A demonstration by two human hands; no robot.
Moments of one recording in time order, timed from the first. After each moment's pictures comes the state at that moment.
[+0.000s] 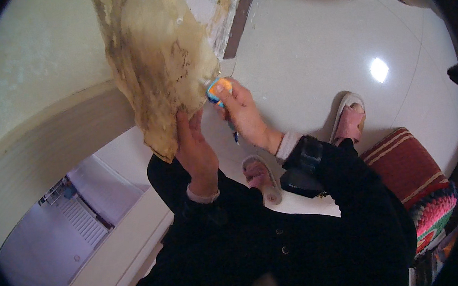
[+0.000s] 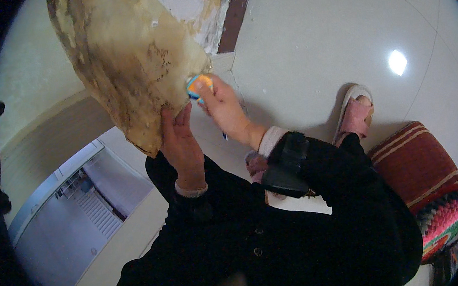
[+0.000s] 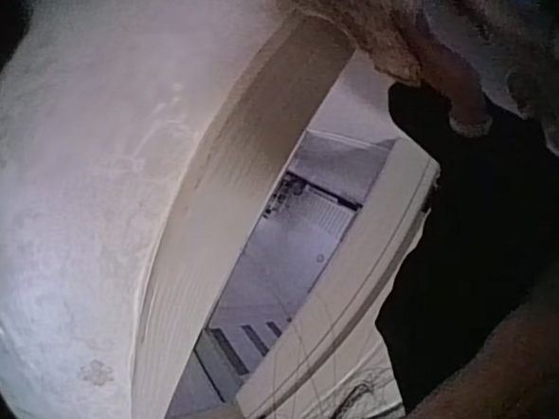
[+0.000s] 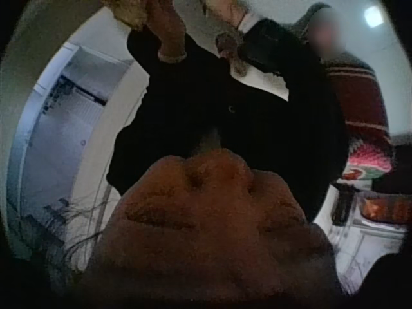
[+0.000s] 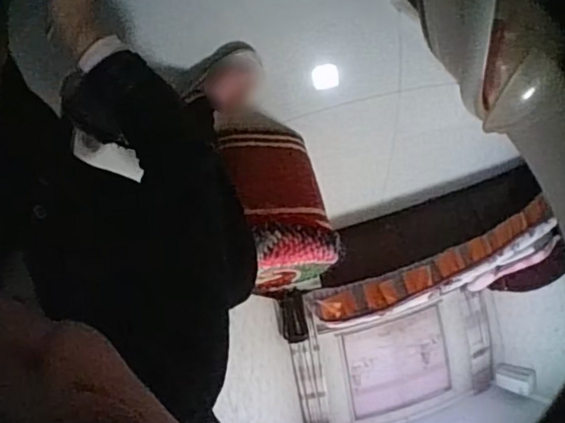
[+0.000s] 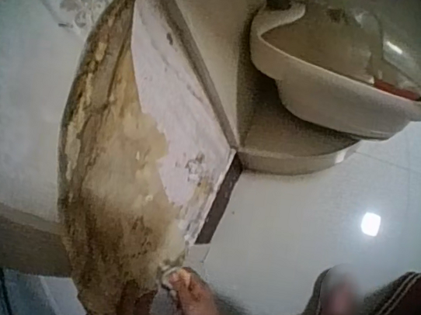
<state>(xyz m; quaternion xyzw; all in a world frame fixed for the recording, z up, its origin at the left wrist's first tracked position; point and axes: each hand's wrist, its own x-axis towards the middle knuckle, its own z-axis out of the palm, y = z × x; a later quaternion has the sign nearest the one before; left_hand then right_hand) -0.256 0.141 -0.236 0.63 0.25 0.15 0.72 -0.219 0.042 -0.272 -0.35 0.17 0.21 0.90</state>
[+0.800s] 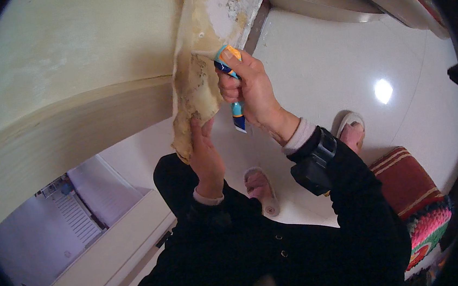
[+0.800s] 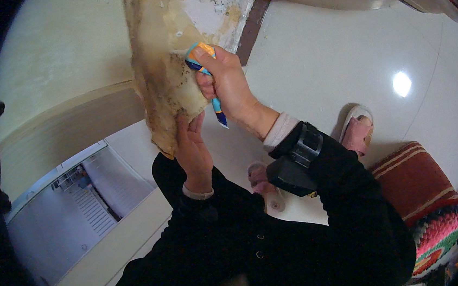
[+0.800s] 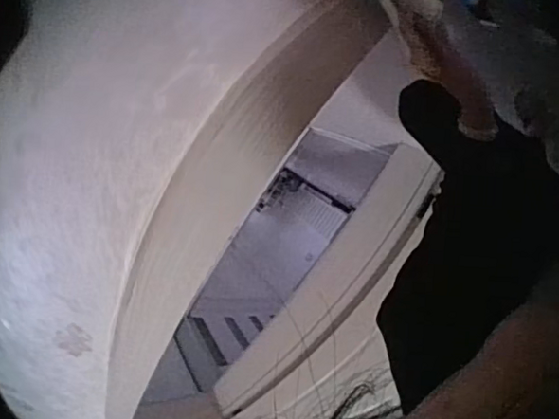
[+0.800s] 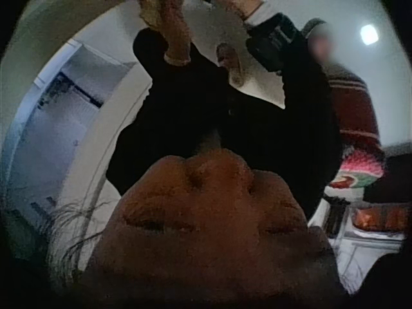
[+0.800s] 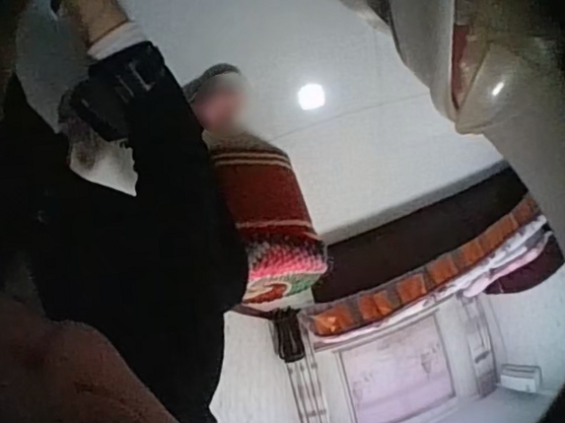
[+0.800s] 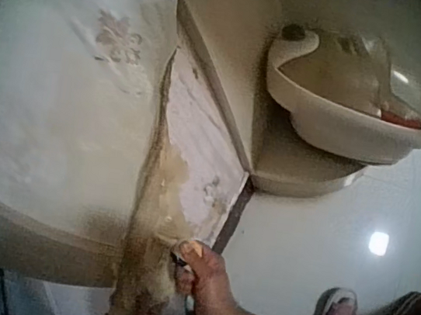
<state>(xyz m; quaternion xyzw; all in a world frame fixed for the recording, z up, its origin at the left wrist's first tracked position) -0.256 0.139 -0.236 0.62 0.24 0.12 0.74 -0.155 0.012 -0.231 -0.25 0.11 0.22 0.94</state>
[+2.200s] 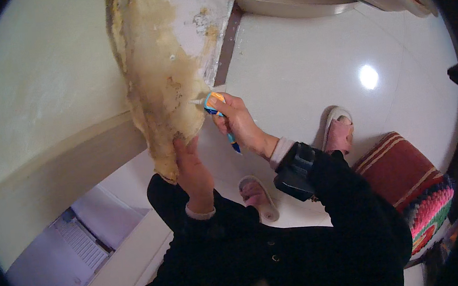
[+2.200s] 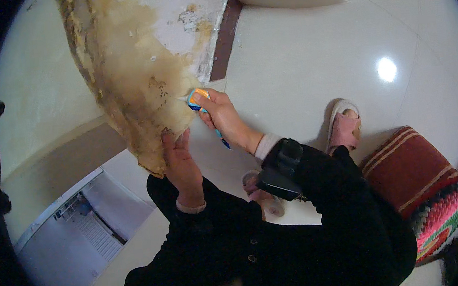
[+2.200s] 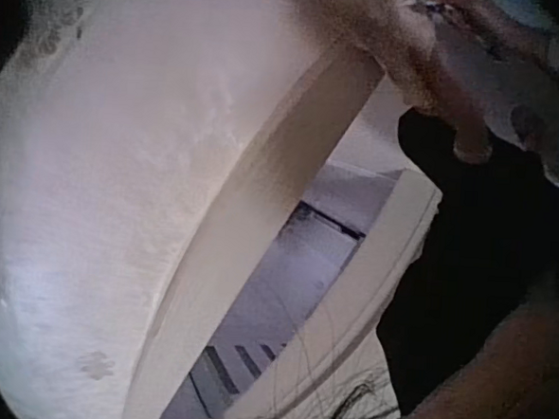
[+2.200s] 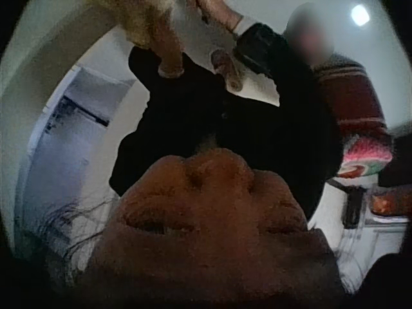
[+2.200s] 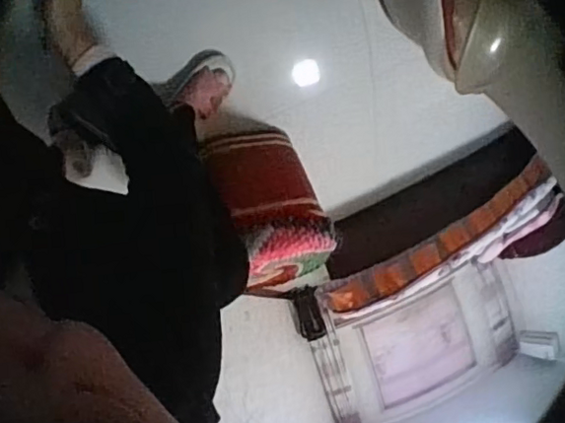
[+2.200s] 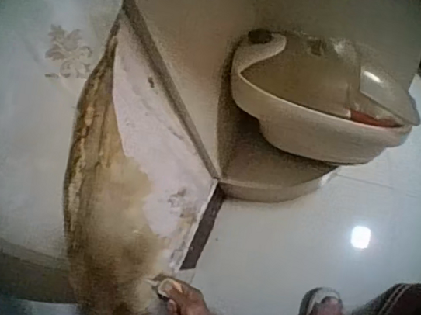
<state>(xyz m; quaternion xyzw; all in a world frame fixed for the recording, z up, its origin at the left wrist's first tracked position) -0.255 0.147 -0.243 0.65 0.20 0.12 0.72 -0.191 0.019 -0.284 -0.33 0.16 0.25 0.89</state>
